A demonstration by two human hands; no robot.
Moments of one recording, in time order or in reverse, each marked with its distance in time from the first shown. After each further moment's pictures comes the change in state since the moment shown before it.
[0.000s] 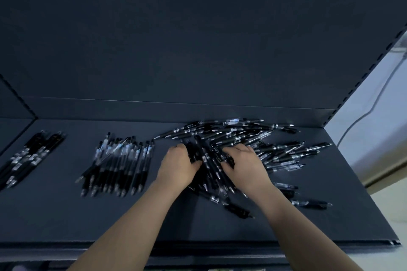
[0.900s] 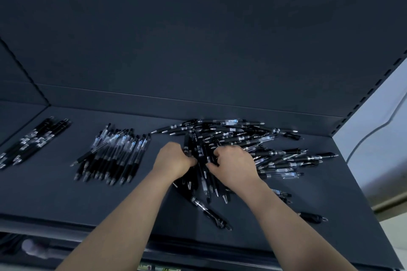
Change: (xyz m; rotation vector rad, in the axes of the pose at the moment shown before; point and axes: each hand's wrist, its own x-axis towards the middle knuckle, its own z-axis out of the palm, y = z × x) left_hand 0.000 0.026 0.005 -0.192 -0.035 -0.295; right_hand 0.015 0.006 -0.005 -0.111 -0.032 -0.144
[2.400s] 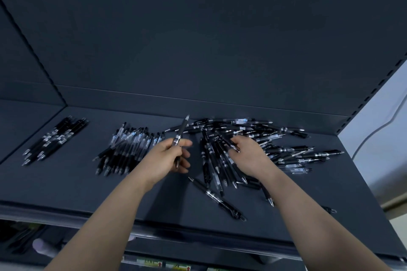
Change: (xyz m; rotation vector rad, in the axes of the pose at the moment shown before) left_hand -0.038 -0.039 -0.055 -0.660 -0.211 0.151; right_hand 0.001 -0.002 -0.016 0.481 -0.109 0.166
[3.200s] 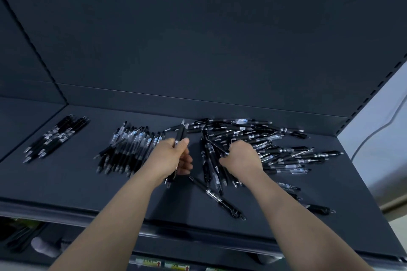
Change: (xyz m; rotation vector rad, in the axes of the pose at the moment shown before) left_hand 0.013 -0.004 0.012 0.016 0.137 -0.095; right_hand 0.003 -0.010 0.022 -0.269 0.066 0.172
